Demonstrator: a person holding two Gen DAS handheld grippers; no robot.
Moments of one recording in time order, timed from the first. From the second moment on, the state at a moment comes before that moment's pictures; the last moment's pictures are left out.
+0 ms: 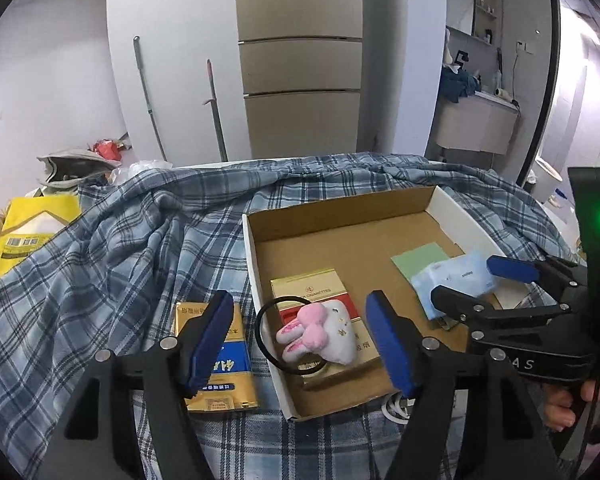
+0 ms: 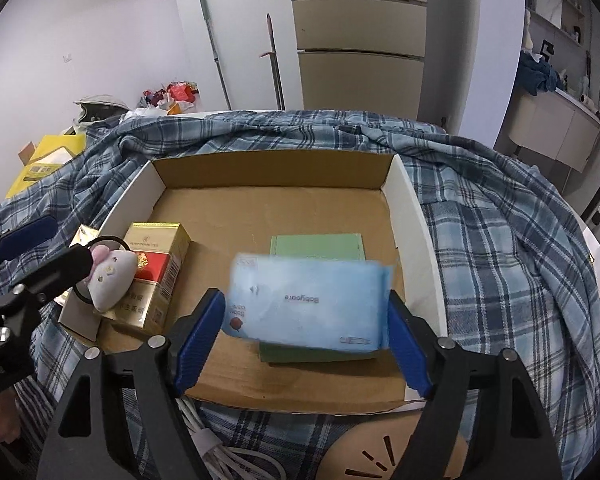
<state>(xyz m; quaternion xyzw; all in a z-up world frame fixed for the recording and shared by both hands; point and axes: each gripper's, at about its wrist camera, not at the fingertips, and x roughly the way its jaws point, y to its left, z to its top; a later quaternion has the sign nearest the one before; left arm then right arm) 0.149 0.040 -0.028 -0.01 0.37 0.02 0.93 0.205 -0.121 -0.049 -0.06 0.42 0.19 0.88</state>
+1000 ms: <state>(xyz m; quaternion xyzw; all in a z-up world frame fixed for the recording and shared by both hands) 0.021 0.003 0.079 0.00 0.16 -0.03 0.99 0.083 -0.176 0.087 -0.05 0.22 0.15 0.96</state>
